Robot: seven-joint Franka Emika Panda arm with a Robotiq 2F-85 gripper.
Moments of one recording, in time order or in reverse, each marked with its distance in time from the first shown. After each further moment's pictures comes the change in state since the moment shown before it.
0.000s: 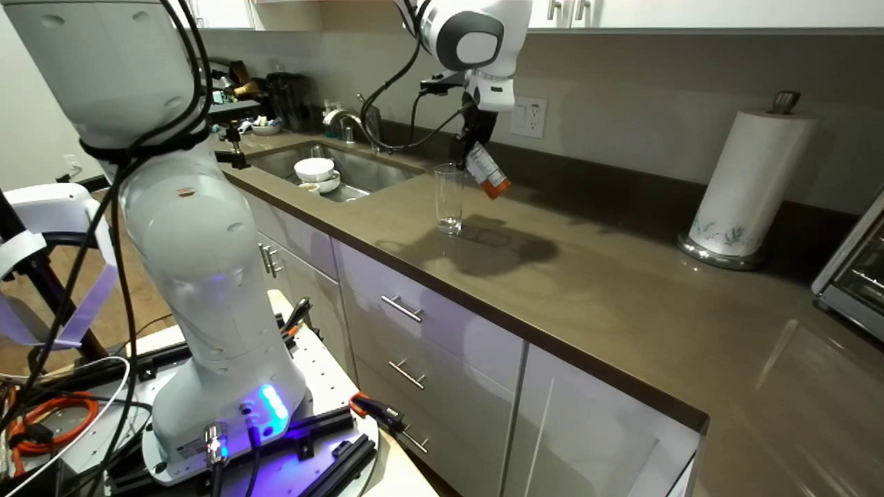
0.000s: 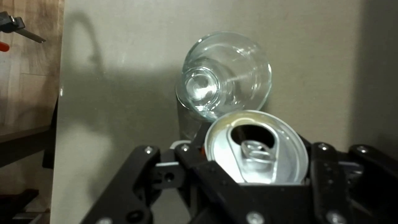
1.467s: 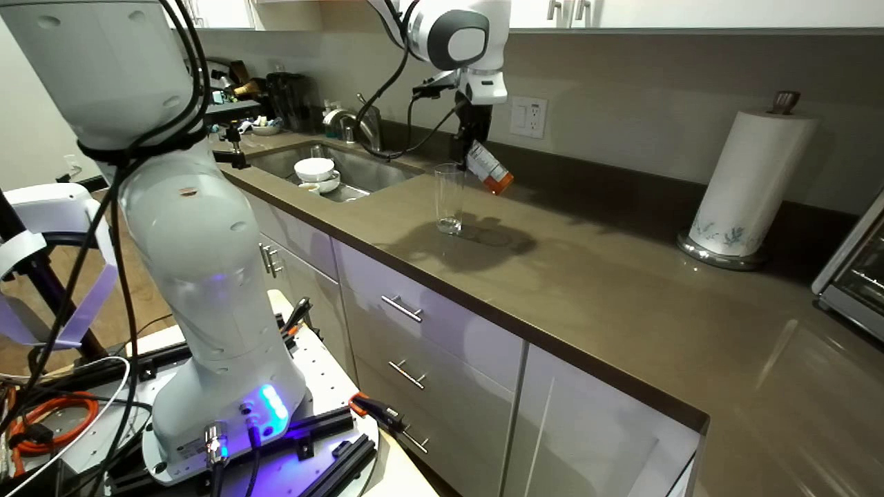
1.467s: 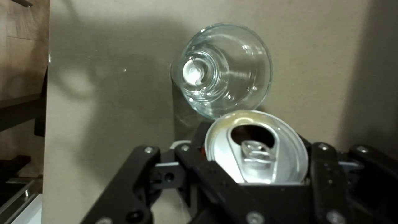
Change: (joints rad) arm 0.020 -0.020 0.031 -0.029 -0.134 0.084 0.072
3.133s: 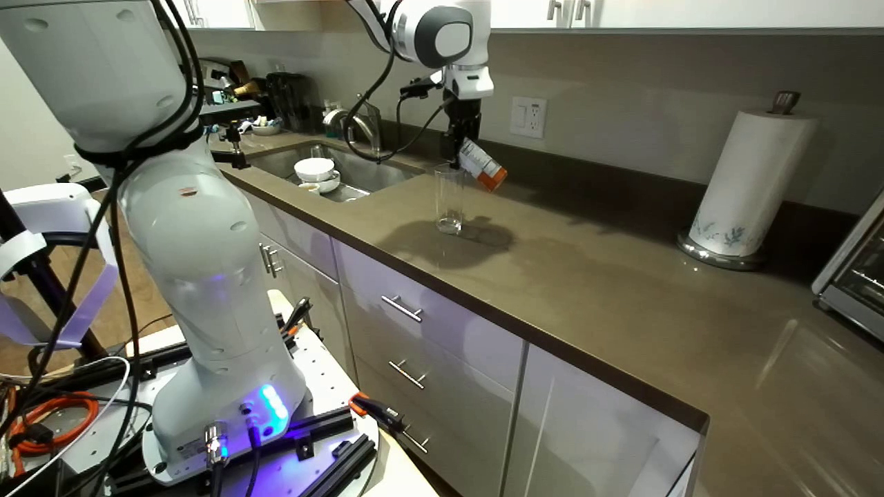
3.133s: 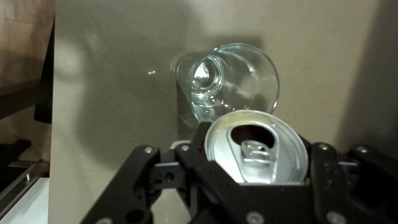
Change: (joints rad) arm 0.001 -0.041 0.049 -0.041 -0.078 0.030 0.071
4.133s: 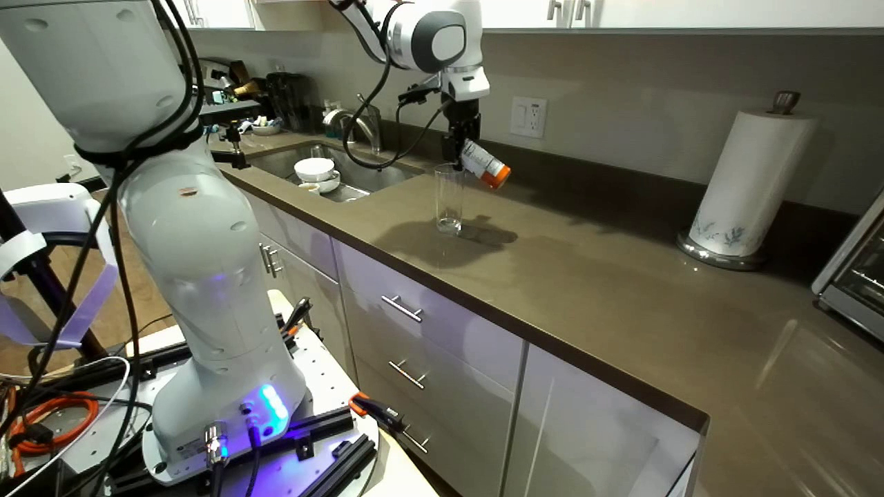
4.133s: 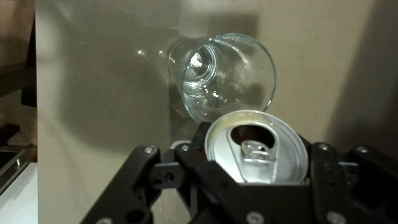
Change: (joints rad) arm 0.001 -0.001 0.020 -0.026 -0.085 0.077 0.062
